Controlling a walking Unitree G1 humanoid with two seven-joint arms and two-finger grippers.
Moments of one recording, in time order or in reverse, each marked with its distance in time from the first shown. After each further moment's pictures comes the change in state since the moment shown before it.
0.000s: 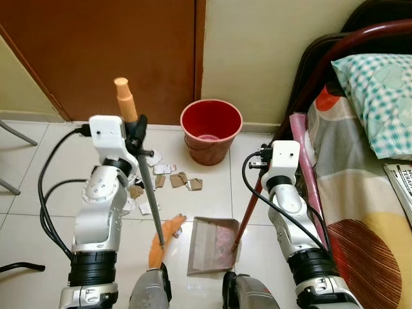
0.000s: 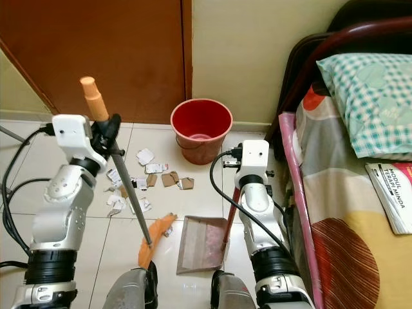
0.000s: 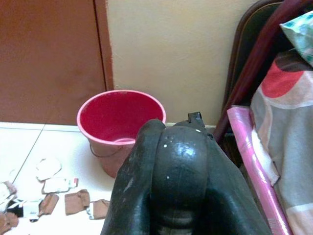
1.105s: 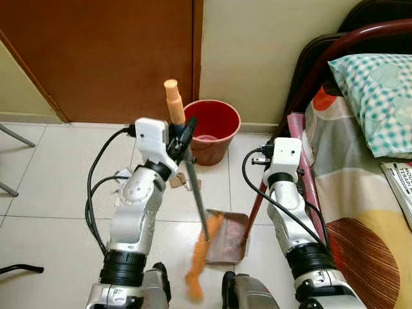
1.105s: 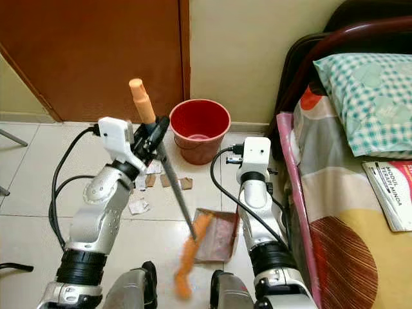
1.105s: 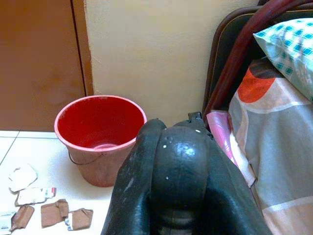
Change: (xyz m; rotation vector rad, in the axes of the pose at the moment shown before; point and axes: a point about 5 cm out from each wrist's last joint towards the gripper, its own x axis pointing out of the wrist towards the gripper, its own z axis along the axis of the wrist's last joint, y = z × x) left arm 0.006 -0.068 -0.011 -0.234 -0.009 -0.254; right arm 0.006 0.001 0.002 -0.038 -0.023 -0.067
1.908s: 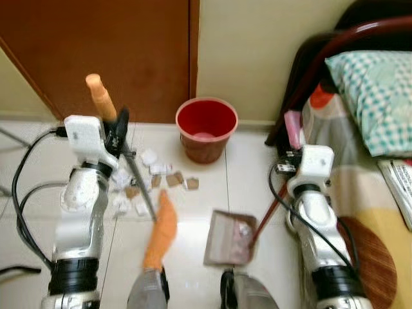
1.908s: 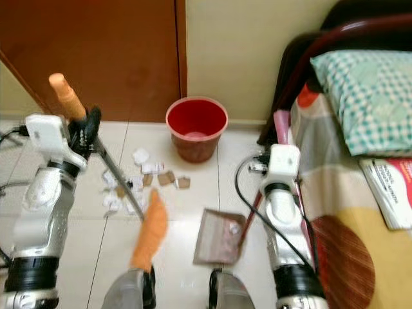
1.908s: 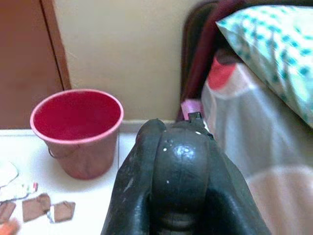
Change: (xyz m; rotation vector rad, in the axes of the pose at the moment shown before) left arm -0.061 0.080 0.012 0.336 0.049 0.244; right arm -0.035 -0.060 -0.008 0.027 0.024 -0.045
